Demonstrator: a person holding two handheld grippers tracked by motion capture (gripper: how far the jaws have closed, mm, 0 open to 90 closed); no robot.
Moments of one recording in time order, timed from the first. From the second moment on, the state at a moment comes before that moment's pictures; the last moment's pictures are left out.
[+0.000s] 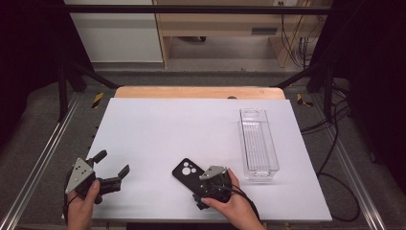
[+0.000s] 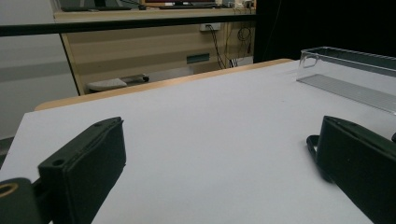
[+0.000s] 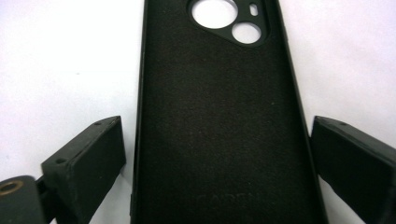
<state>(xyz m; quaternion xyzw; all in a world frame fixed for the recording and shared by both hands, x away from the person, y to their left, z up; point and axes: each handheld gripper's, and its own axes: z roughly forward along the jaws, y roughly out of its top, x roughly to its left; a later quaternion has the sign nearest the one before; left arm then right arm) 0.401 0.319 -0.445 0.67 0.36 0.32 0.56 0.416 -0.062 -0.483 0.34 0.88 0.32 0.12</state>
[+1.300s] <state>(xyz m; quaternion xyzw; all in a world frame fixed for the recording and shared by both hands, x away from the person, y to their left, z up) 0.398 0.277 -0.441 0.69 0.36 0.24 0.58 0.422 -0.077 -0.451 0.34 0.83 0.38 0.21</state>
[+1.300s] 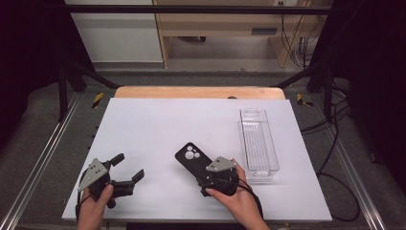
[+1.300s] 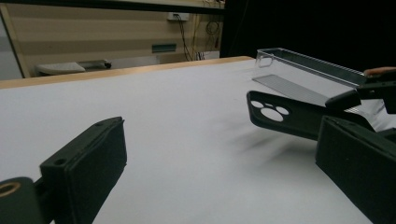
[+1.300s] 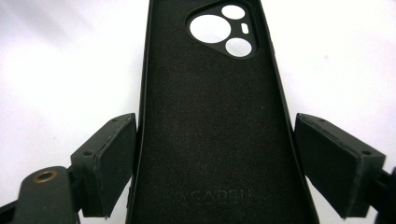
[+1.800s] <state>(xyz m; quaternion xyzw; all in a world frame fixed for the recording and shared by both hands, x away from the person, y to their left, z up) 0.435 0.209 -0.397 0.70 0.35 0.21 0.58 0.439 -0.089 -0.415 0.34 0.77 0.47 0.27</state>
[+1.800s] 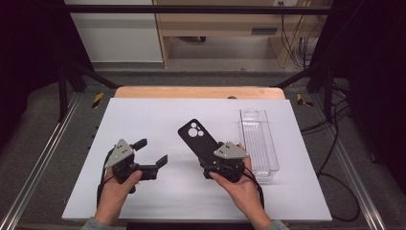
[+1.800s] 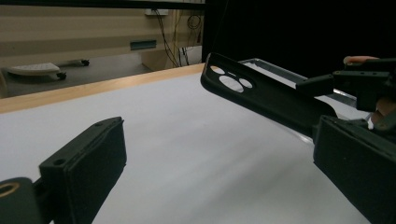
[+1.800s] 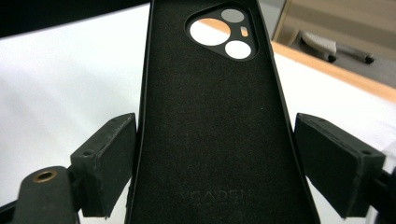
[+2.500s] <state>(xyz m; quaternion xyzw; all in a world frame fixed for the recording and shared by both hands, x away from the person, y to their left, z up) 0.464 0.167 -0.360 0.71 0.32 0.21 0.59 0.443 -0.091 -0.377 0.32 0.72 0.53 0.30</state>
